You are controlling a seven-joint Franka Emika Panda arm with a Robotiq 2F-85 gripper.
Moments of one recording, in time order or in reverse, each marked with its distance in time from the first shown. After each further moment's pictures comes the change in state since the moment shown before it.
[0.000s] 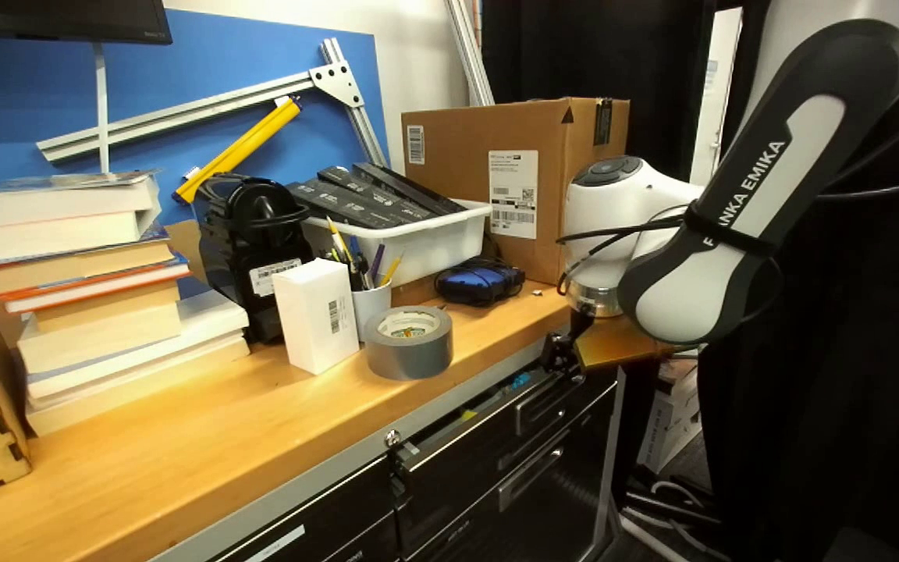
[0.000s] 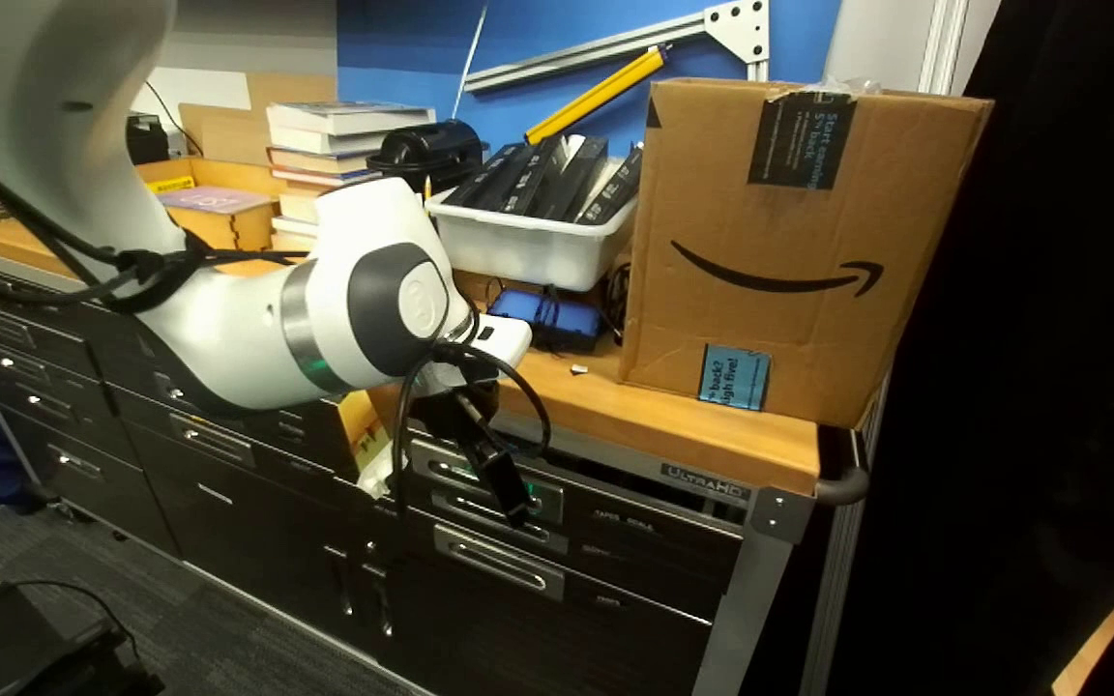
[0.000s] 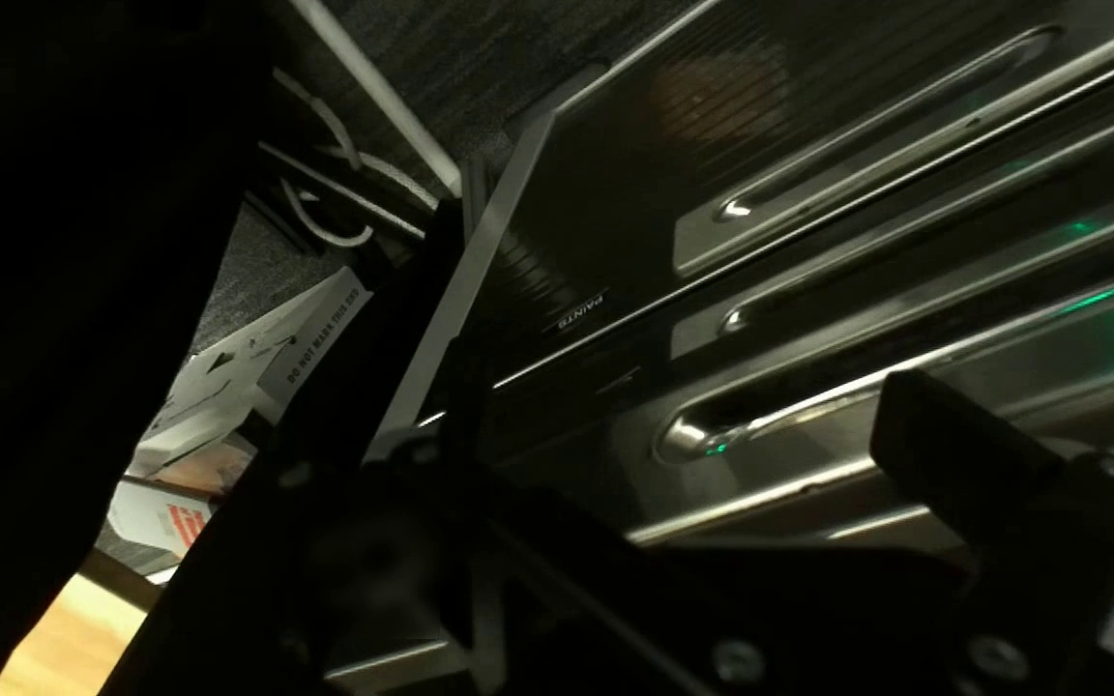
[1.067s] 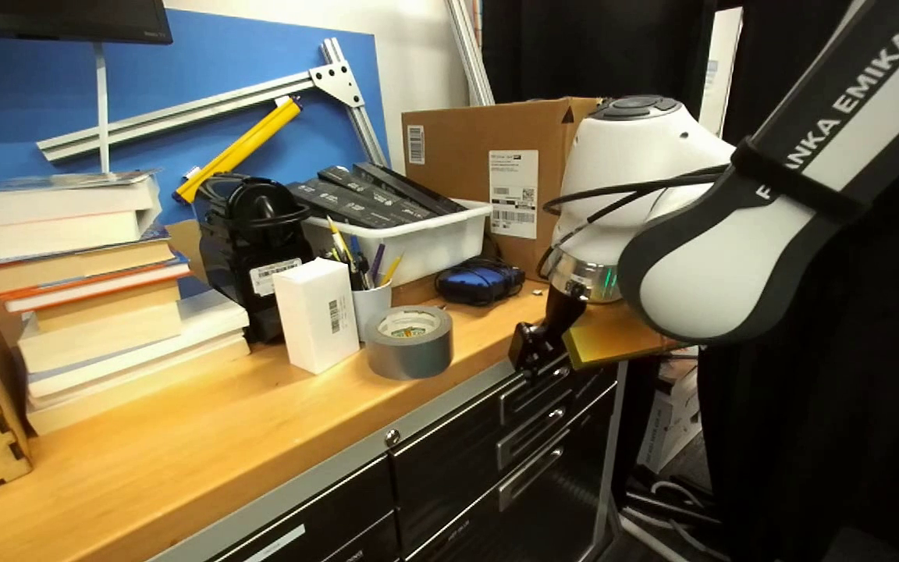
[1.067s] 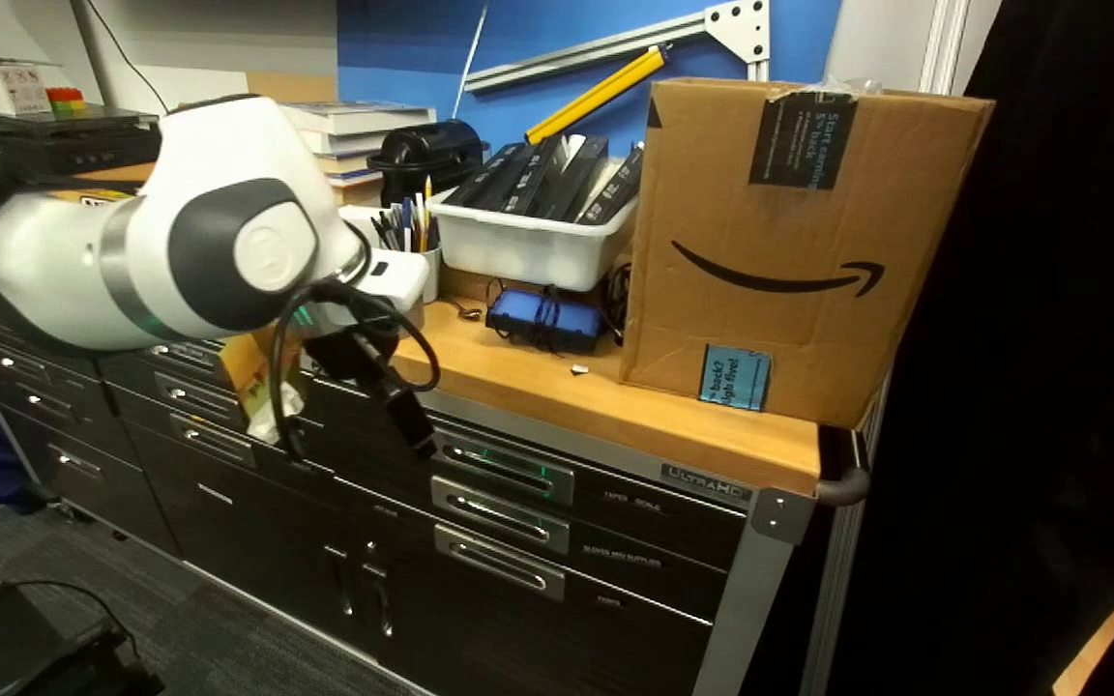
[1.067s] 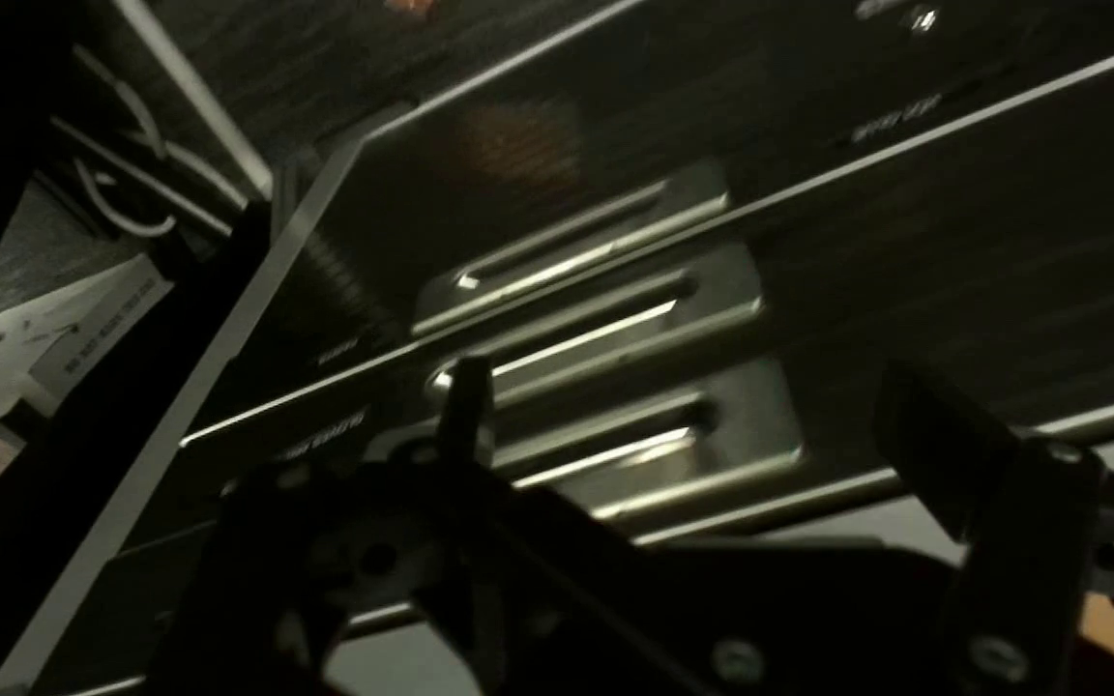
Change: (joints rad) arm 0.164 -0.301 0.063 -0.241 0.334 0.006 -0.289
